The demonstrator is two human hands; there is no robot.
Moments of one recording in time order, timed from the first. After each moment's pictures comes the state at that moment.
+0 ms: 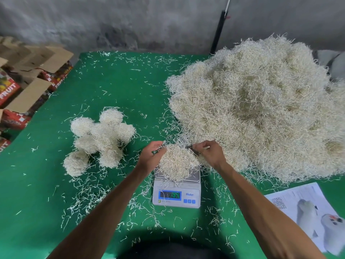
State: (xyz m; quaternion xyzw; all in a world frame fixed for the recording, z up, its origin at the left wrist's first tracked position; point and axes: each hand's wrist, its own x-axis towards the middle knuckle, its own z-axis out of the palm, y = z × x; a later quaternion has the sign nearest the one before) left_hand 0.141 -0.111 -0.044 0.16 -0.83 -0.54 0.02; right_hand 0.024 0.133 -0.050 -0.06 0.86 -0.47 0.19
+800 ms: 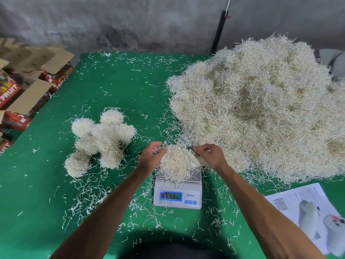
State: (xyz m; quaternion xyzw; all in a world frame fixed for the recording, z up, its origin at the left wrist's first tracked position) left_hand 0.143 -0.111 -0.039 0.19 -0.82 -0.55 0.01; right_hand 0.029 0.135 -0.053 -0.06 0.84 -0.49 0.22
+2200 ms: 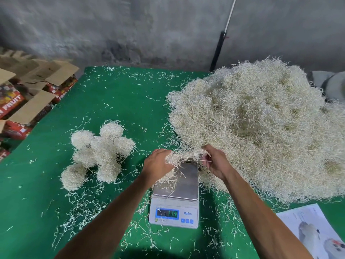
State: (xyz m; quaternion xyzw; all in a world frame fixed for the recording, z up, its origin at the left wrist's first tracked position) left_hand 0.092 -0.098 -0.032 0.12 -0.96 -0.25 0.00; right_hand -0.008 0.138 -0.012 0.10 0.56 -0.77 0.31
